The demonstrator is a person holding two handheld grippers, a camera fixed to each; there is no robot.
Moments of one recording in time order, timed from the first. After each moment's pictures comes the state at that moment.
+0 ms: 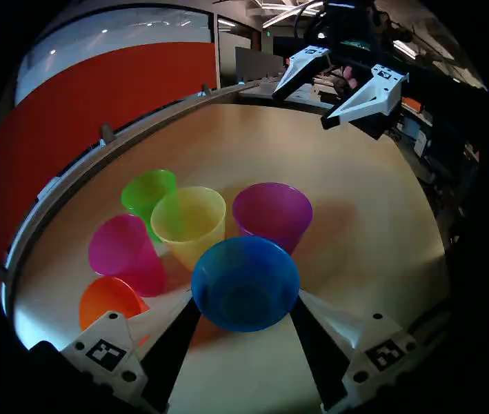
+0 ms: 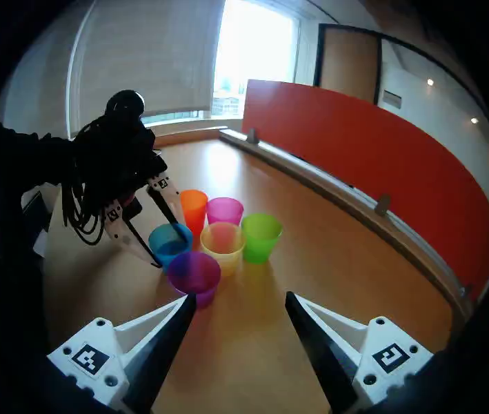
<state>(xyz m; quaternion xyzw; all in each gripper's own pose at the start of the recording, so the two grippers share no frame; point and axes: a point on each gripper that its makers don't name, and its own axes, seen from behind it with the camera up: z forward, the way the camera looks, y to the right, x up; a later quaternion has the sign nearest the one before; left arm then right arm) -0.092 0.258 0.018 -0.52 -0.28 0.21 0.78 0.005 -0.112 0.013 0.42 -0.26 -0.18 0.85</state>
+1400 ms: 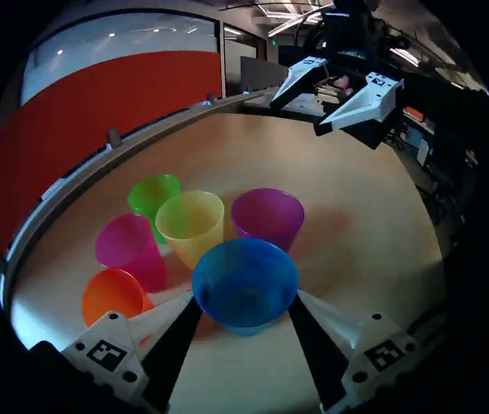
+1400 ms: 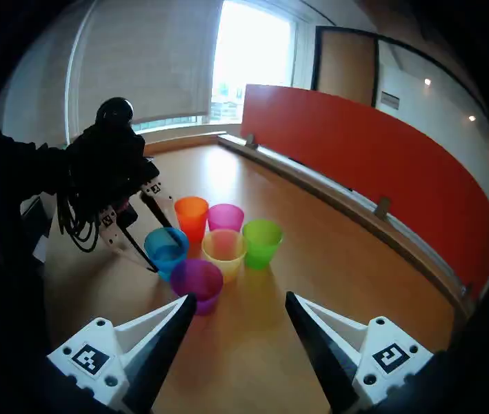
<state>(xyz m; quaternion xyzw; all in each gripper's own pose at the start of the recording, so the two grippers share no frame) -0.078 0.251 0.007 -0.52 -0.26 0.18 0.80 0.011 -0.119 0.014 0.42 -0.25 -0.17 0.86</state>
